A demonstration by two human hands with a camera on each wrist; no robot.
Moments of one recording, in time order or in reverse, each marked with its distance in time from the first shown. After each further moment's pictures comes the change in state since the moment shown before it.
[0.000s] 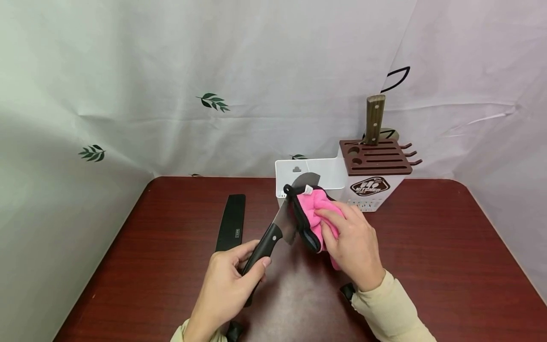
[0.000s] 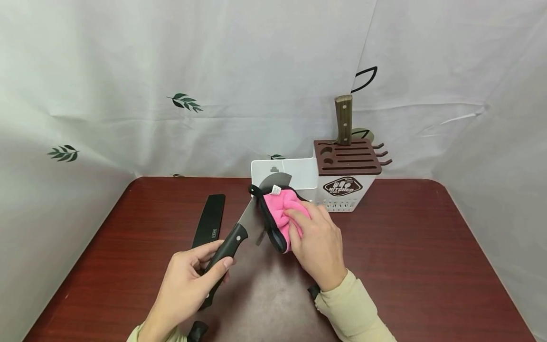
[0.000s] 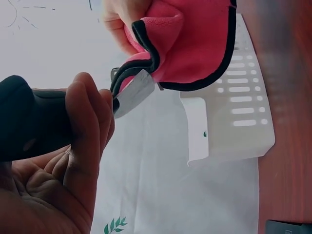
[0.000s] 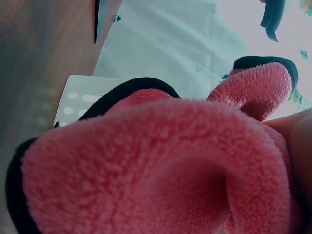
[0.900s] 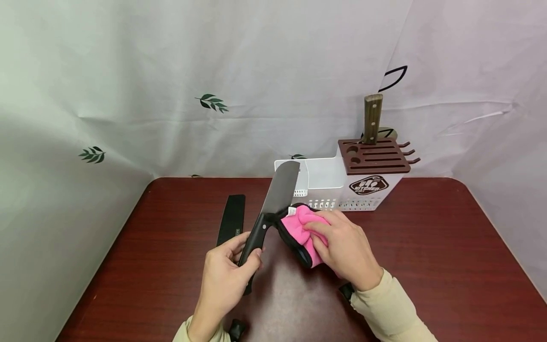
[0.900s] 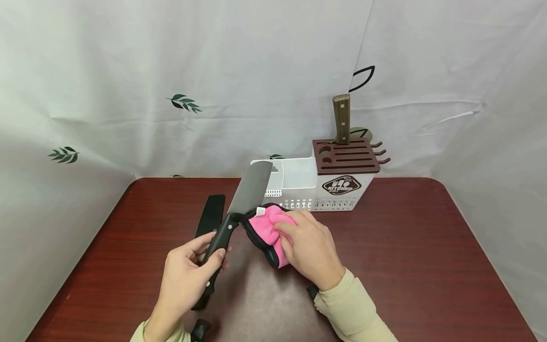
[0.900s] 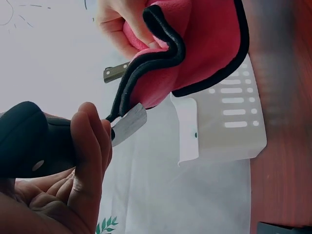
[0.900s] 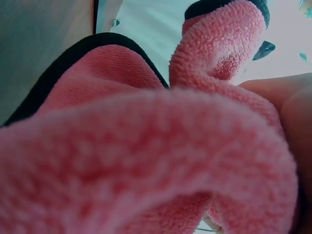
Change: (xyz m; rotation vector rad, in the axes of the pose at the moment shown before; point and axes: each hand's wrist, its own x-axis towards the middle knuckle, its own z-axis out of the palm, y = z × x) left_hand 0.007 -0.005 0.006 -0.083 0.167 -0.027; right_hand -0.002 -0.003 -0.001 -0.025 -0.273 -0.102
